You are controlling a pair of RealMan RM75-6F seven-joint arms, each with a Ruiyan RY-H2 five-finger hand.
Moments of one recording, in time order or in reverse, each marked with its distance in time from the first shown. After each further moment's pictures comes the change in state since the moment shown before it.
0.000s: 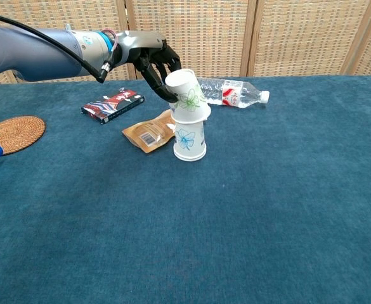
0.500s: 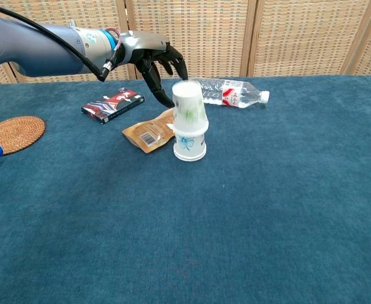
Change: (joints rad) left arm -0.036 0.030 0.030 -0.045 -0.090 0.000 0.099; right arm -0.003 0.007 0.000 -0.004 -0.005 0.007 0.012
